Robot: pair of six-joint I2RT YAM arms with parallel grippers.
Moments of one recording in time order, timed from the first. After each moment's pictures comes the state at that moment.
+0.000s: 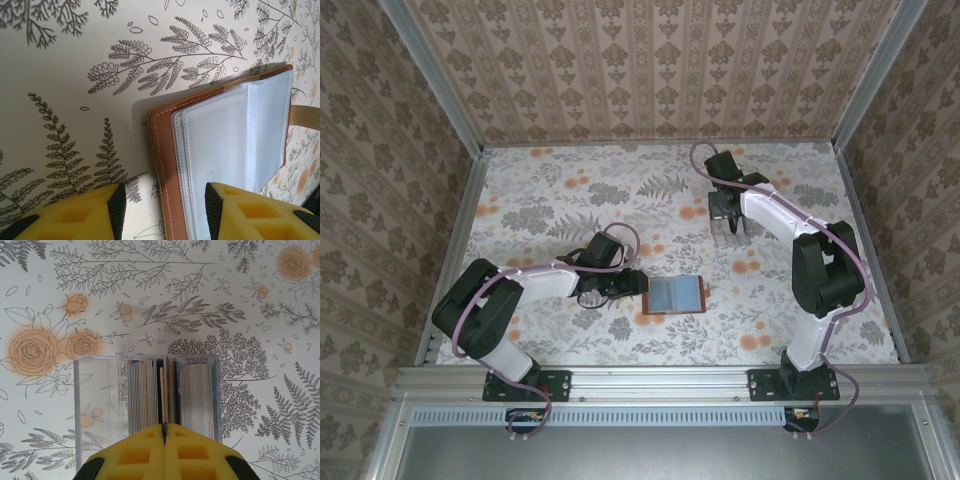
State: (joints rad) left arm -0.71 1.58 0.68 -0.10 0.44 -0.73; right arm 0.32 1.84 1.41 -0.69 0.33 0.27
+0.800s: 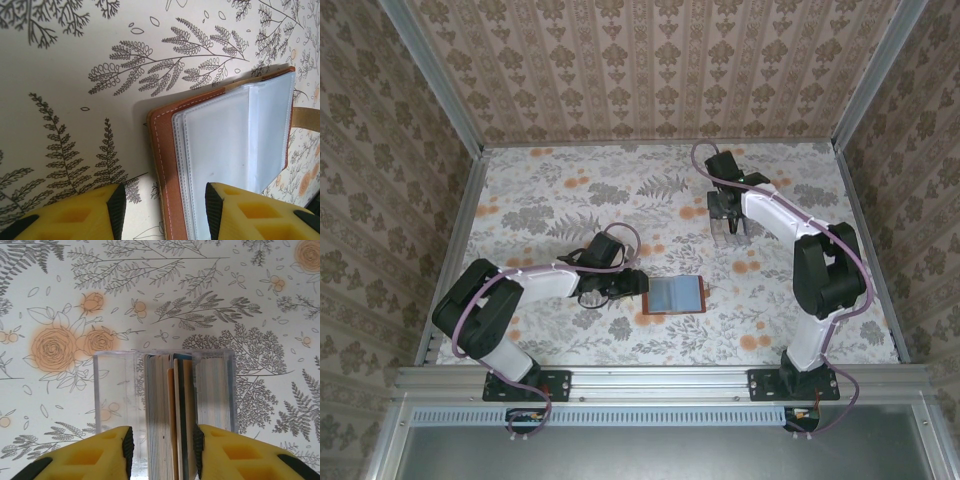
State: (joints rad) left arm -0.72 1.58 0.68 -0.10 0.43 -0.74; right arm 0.32 1.82 1.41 -0.69 0.28 0.31
